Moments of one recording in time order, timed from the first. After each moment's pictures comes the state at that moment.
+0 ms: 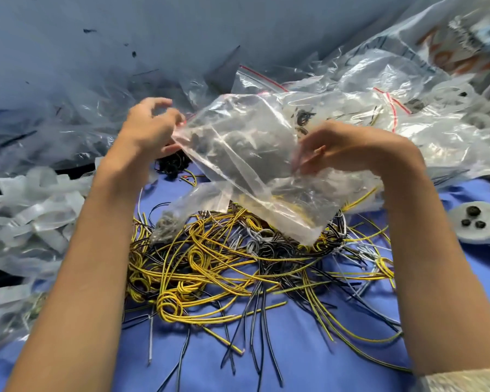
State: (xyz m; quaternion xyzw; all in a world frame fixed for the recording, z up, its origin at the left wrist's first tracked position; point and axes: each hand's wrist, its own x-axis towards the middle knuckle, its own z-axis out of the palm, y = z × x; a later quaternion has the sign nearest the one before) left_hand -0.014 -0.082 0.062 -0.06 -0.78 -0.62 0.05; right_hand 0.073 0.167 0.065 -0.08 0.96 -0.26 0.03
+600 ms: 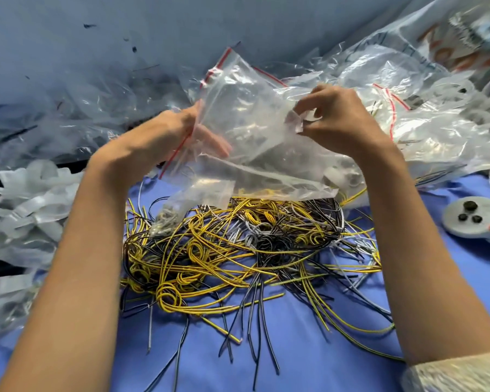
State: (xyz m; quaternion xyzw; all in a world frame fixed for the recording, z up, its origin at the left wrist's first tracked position) left_hand 0.012 -0.091 0.068 -0.26 -0.85 -0.45 -0.13; right_hand 0.065 0.153 0.068 -0.01 0.94 -0.25 -0.25
